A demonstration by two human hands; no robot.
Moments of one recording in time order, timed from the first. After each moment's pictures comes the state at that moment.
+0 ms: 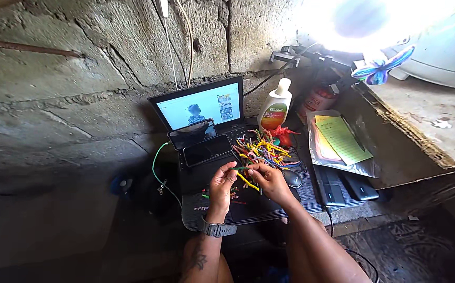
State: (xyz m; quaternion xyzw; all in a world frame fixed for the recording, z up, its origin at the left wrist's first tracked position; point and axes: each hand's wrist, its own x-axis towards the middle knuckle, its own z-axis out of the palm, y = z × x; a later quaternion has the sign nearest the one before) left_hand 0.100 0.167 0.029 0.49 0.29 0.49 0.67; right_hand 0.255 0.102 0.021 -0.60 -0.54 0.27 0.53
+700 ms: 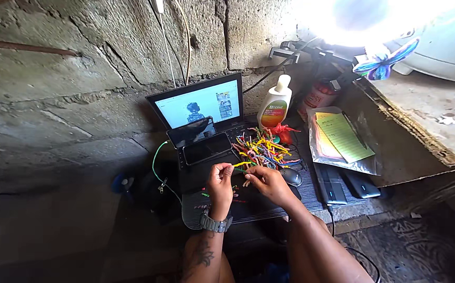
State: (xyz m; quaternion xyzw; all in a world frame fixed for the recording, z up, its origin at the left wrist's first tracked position) left_hand 0.106 0.171 0.020 0.63 0.39 0.52 0.42; right_hand 0.255 0.095 0.024 -0.62 -0.61 0.21 0.45
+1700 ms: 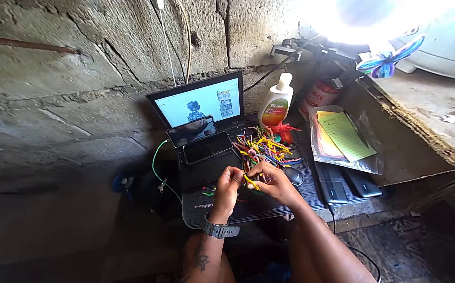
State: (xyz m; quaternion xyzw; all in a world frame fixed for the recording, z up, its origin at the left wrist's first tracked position) left_hand 0.101 0.158 0.033 0.51 0.30 0.39 0.71; right_hand 0.264 0.093 0.023 -0.48 -0.63 0.25 0.55
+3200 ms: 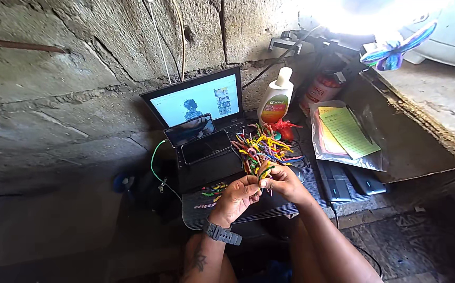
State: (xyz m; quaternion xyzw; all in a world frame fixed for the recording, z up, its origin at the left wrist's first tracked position) left_hand 0.096 0.153 0.032 0.36 0.18 0.20 0.89; right_hand 0.277 0.087 0.022 -0.40 -0.55 0.40 0.62
